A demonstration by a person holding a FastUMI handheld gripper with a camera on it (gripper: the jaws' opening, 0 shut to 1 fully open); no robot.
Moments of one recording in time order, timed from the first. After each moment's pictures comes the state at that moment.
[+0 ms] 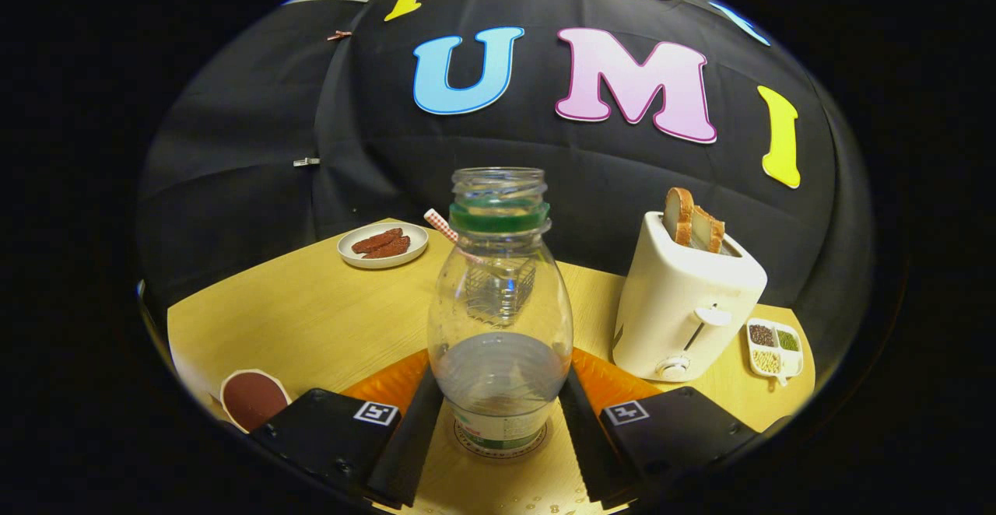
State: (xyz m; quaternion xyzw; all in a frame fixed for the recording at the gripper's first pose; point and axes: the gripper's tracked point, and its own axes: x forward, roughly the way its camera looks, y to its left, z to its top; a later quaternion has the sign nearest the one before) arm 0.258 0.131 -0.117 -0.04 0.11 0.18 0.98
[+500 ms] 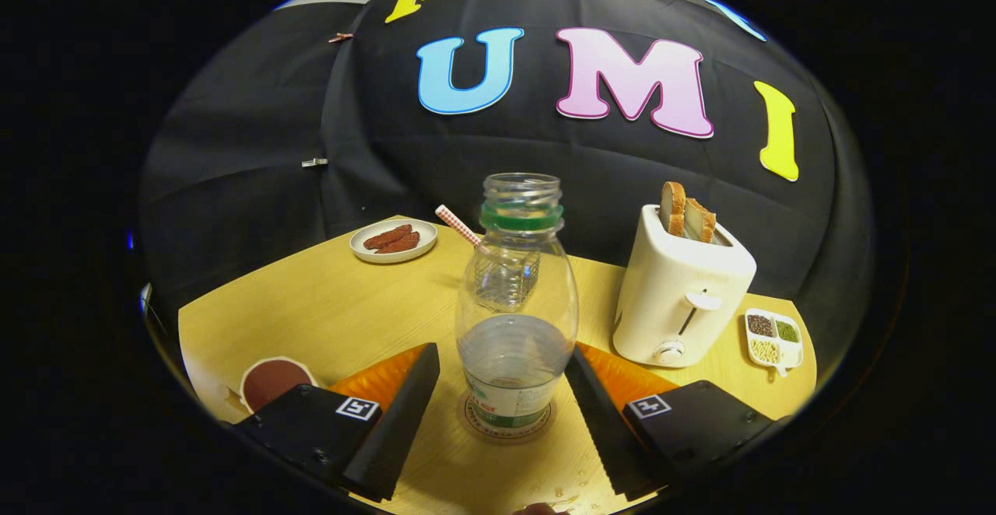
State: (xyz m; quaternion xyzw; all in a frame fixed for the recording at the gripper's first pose) arm 0.224 0.122 -0.112 -0.04 0.11 0.18 0.98
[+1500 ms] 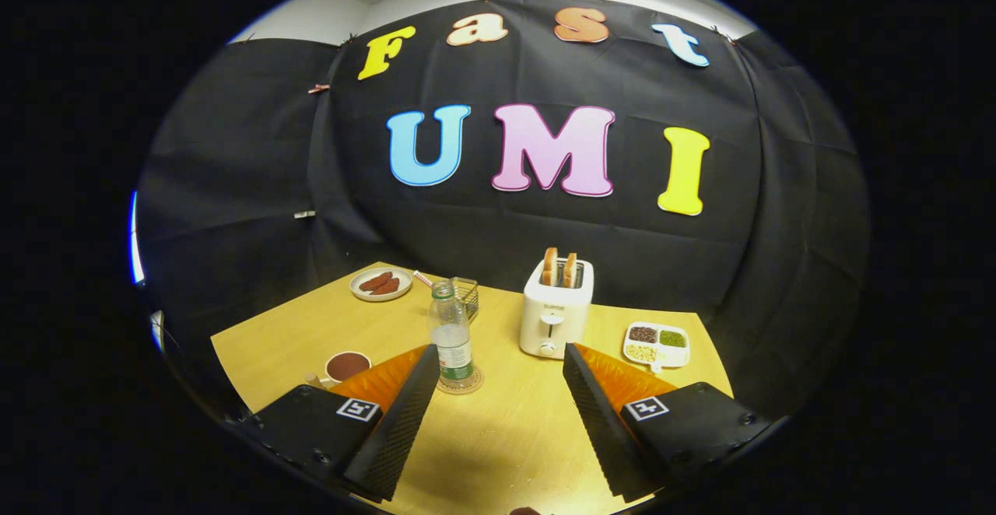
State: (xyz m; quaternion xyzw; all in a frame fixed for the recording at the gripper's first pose) arm 0.045 -0.028 0.026 -0.01 0.04 0.11 0.99
